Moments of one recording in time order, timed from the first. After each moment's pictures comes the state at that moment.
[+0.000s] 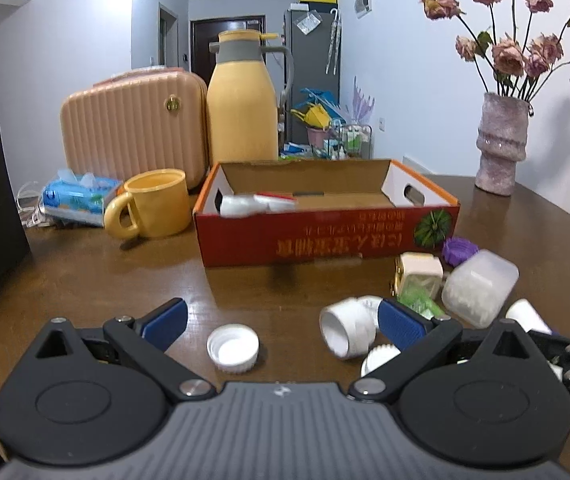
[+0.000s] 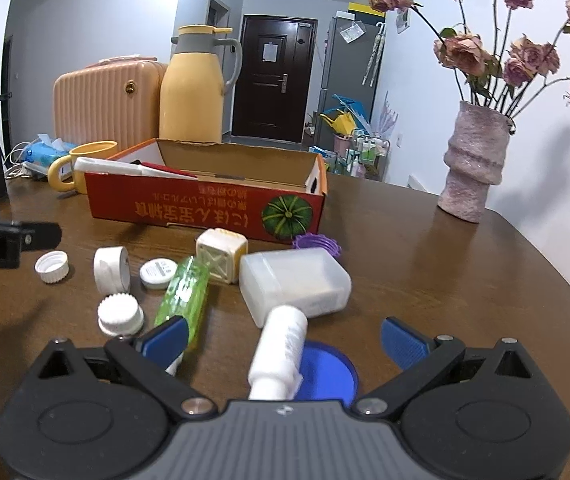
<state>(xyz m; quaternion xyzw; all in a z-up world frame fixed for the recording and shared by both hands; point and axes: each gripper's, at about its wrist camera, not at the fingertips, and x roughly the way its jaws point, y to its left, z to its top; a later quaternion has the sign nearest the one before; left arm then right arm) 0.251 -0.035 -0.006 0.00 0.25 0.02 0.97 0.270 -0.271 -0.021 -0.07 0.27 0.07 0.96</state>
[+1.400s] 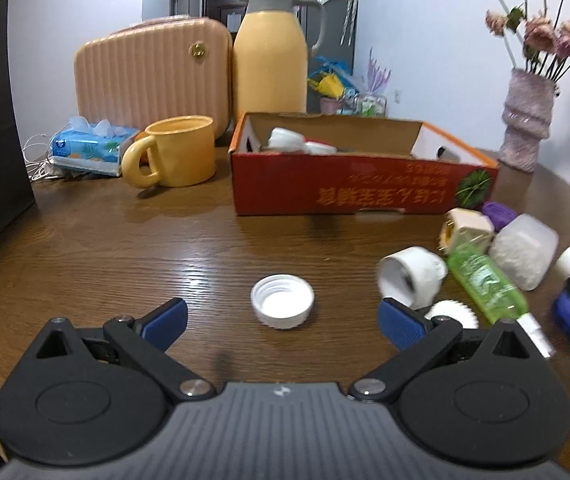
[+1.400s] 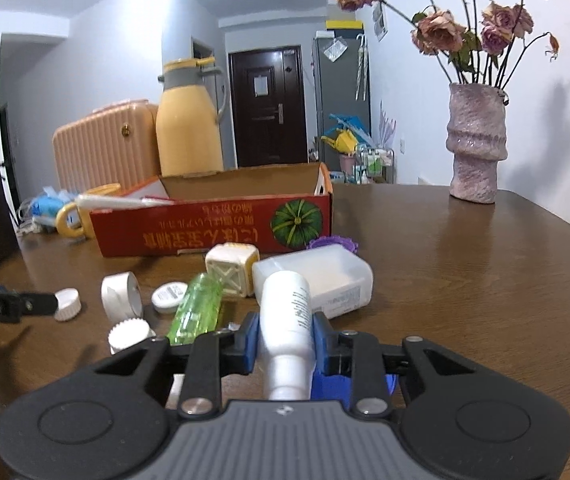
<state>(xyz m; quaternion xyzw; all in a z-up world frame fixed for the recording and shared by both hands) 0.267 0.006 -0.040 -0.01 0.30 0.03 0.95 0.275 -0.284 -0.051 0.02 0.22 0.10 0.97</state>
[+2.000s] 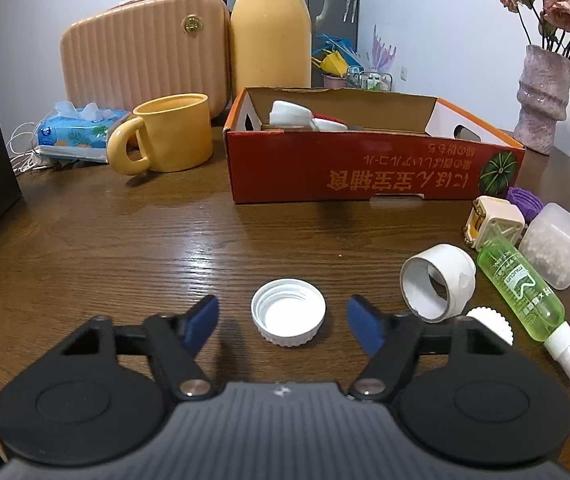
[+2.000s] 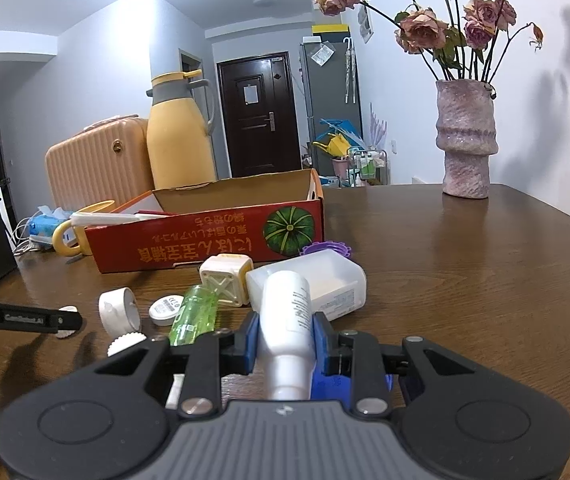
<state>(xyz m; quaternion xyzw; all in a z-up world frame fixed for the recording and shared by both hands) 0.302 0.008 -0.055 -0.01 0.33 0.04 0.94 0.274 -0.286 -0.053 0.05 0.22 0.09 0.97</state>
